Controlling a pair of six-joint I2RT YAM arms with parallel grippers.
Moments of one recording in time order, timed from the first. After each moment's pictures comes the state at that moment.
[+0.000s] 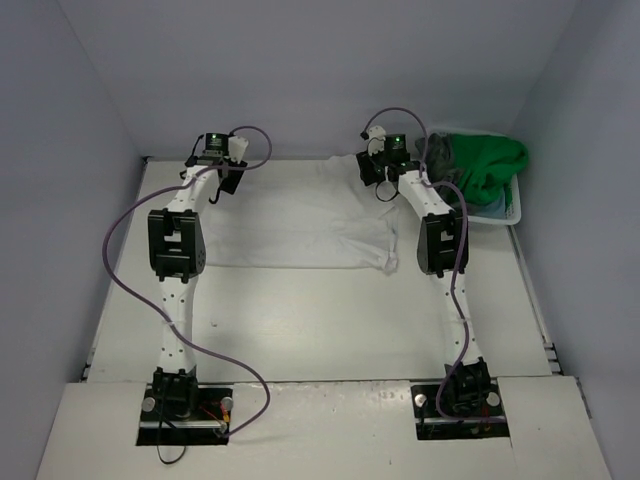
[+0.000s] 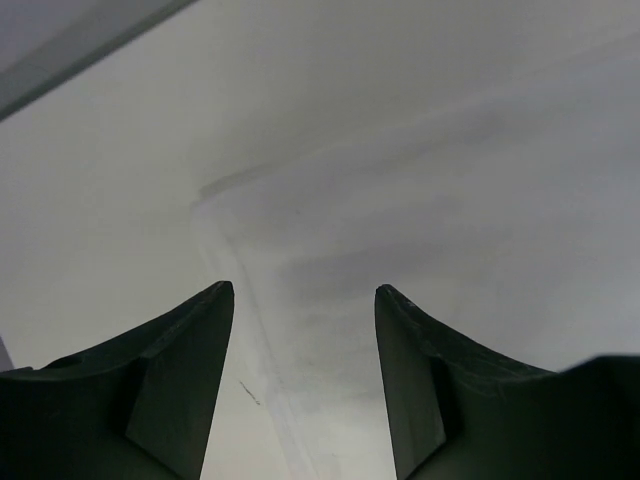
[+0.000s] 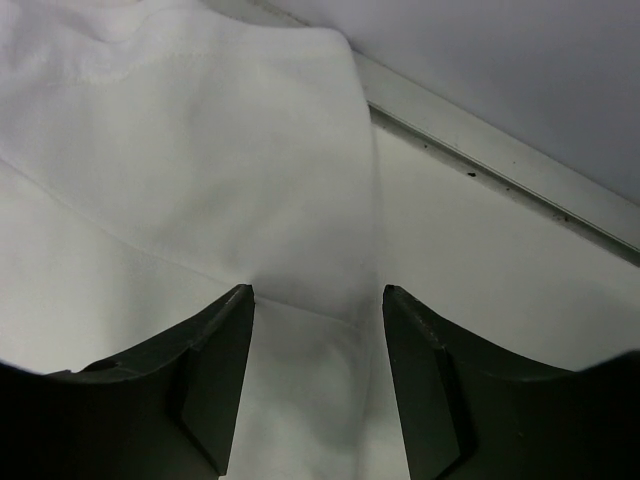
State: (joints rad) left arm -0.07 2.45 2.17 -0.55 -0.09 0.38; right arm 0.19 2.69 2.38 -0.32 -0.21 -0.25
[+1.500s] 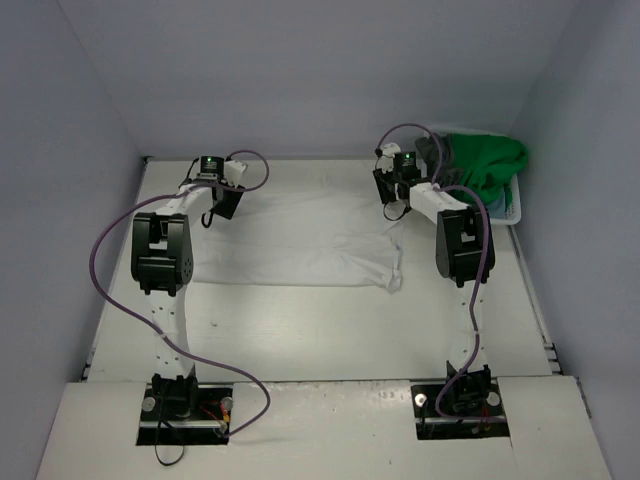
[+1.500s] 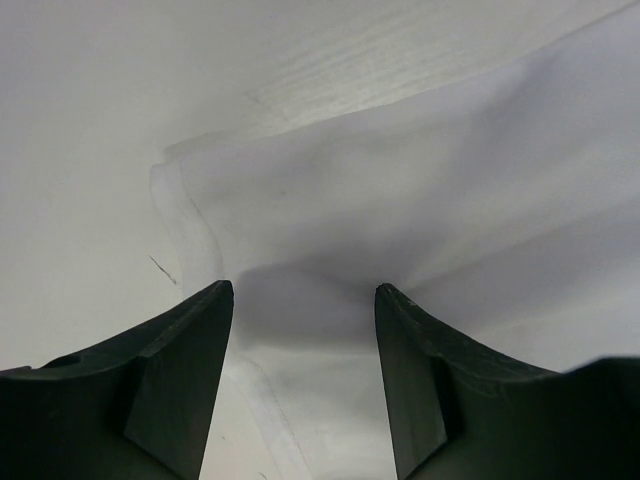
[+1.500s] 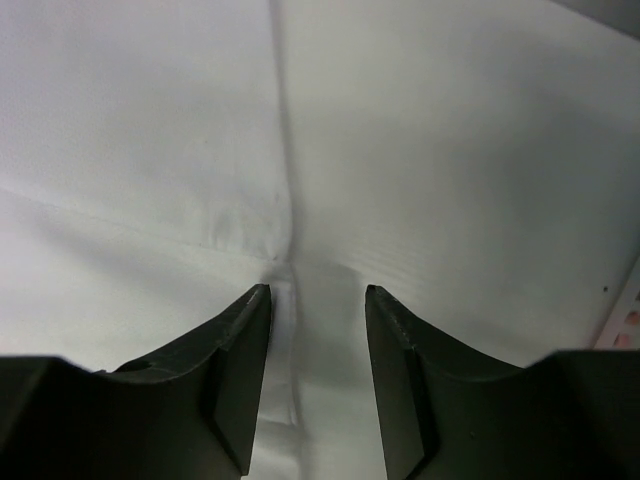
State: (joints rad) left arm -0.06 2.20 1.70 -0.40 -0.04 0.37; right arm 0.17 2.34 1.75 -0.13 -0.02 -0.22
